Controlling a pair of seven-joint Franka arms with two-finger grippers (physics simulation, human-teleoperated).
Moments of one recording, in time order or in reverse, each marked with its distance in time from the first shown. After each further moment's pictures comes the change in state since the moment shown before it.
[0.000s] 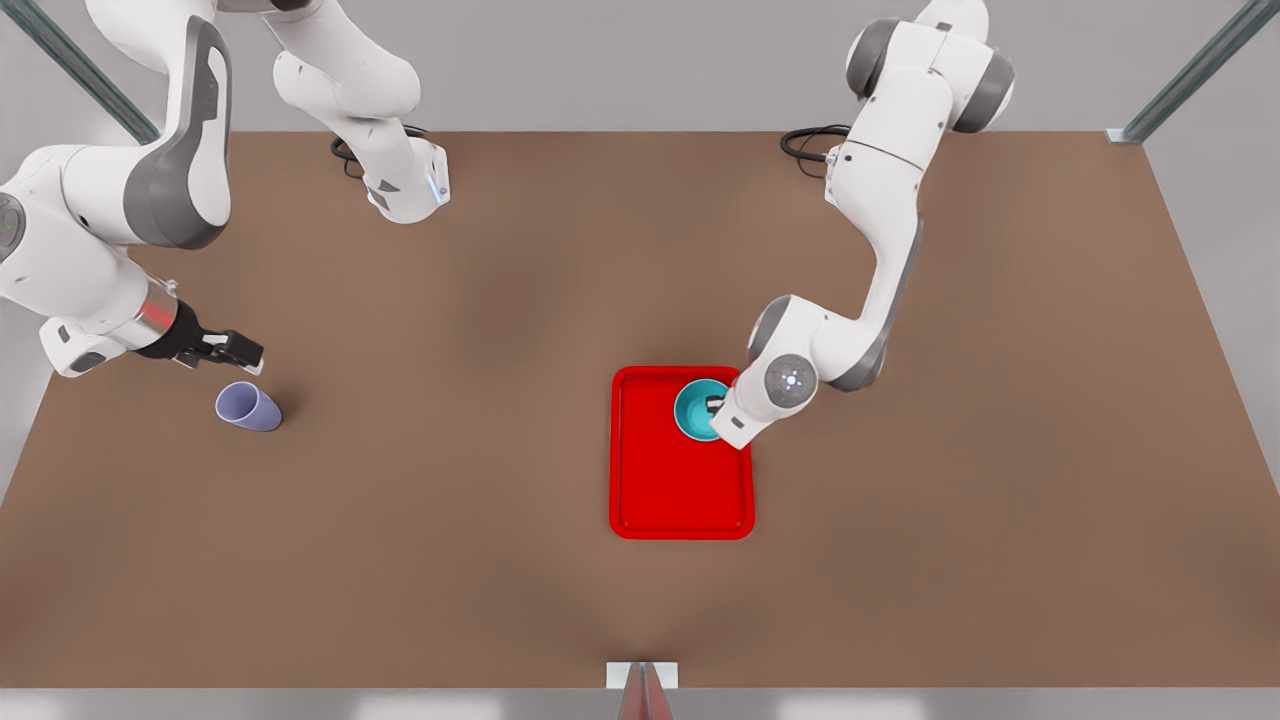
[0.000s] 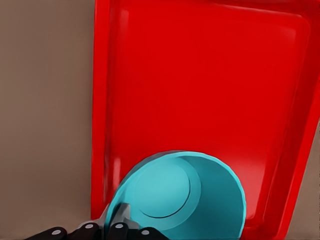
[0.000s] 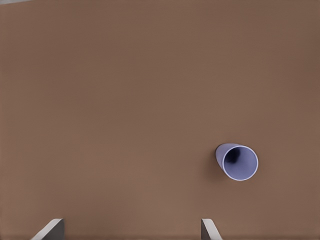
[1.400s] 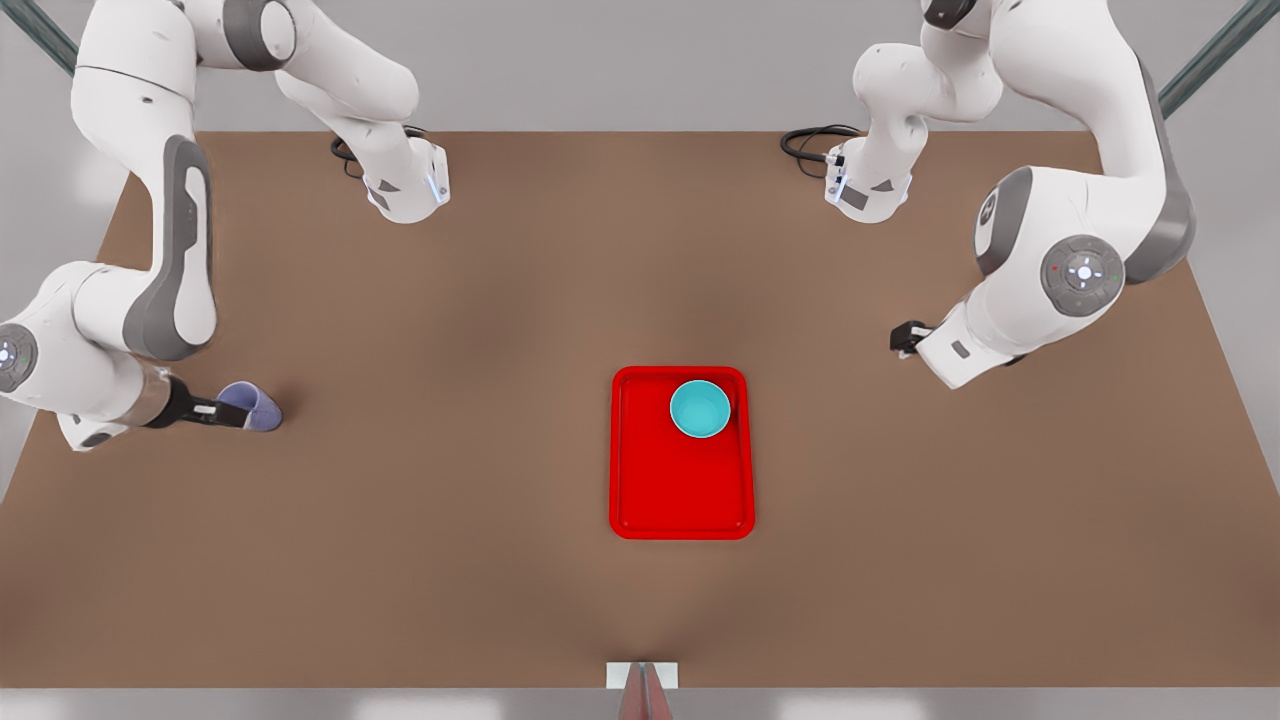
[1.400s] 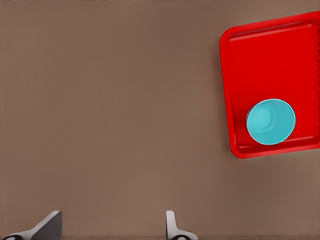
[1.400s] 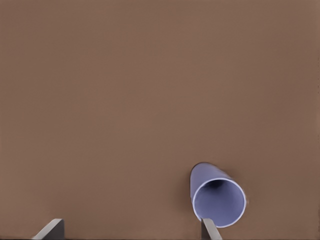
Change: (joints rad) left arm 0.283 -0.401 0.037 0.190 0.243 -0.605 0.431; right arm -0.155 0.247 -0.008 -0.046 -0.011 0.205 -0.153
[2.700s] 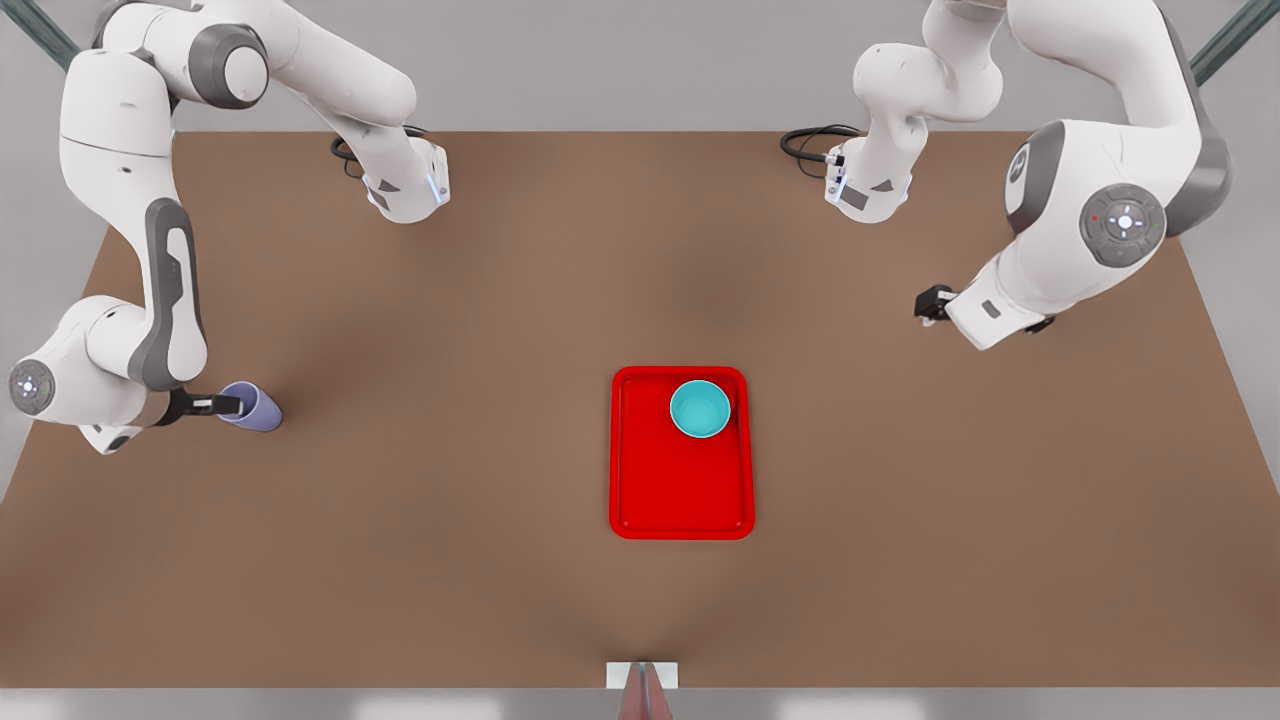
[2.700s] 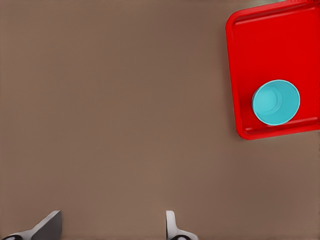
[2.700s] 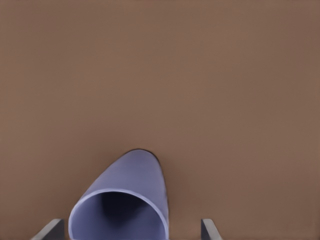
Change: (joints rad) left arm 0.003 -0.114 0.026 -0.099 0.015 -0.022 0.042; right arm -0.133 0.131 -0.025 -0.127 -0.058 0.137 -0.268
